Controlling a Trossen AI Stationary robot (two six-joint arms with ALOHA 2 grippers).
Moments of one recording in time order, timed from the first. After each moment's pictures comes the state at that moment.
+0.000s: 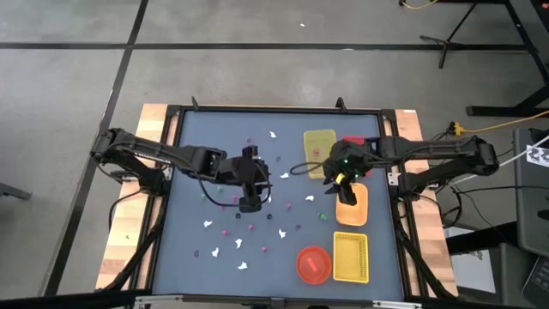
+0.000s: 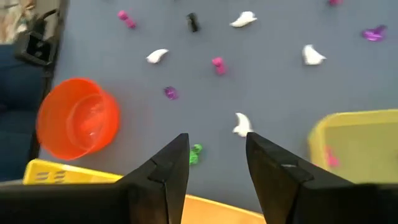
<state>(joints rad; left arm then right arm) -0.15 1.49 1.30 -0.55 -0.29 -0.07 0.00 1.23 1.05 -0.81 -0.28 0.03</state>
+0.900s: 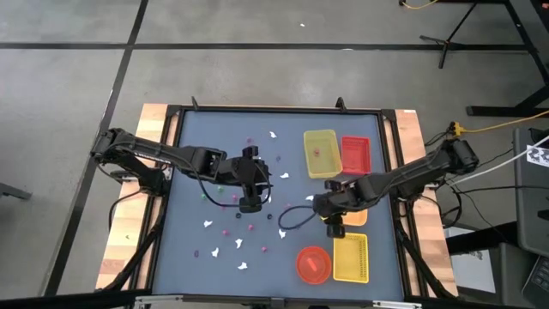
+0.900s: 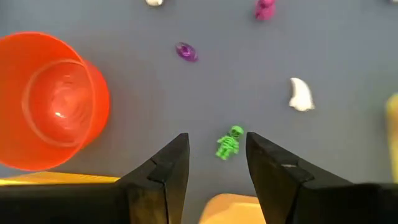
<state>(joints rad) -0.15 1.49 1.30 -0.54 -0.29 -0.07 0.35 1.49 1.05 -0.74 0.01 0.36</state>
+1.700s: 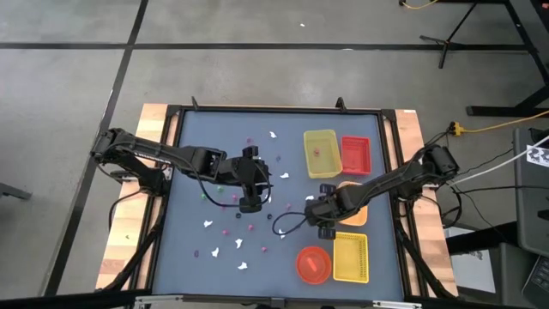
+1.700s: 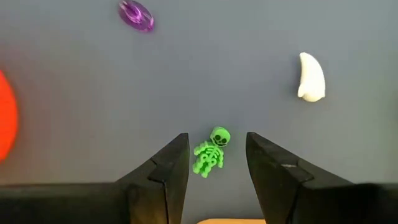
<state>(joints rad) -0.15 1.49 1.30 -0.54 -0.29 -0.07 0.35 1.70 1.05 -0.73 0.09 0.39</state>
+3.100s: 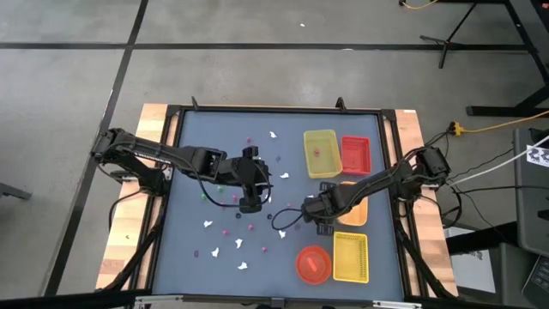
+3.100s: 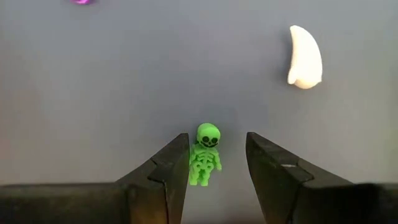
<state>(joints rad) -0.15 1.49 1.30 -0.54 -0.29 -0.07 0.31 1.78 1.05 -0.75 0.09 0.39</state>
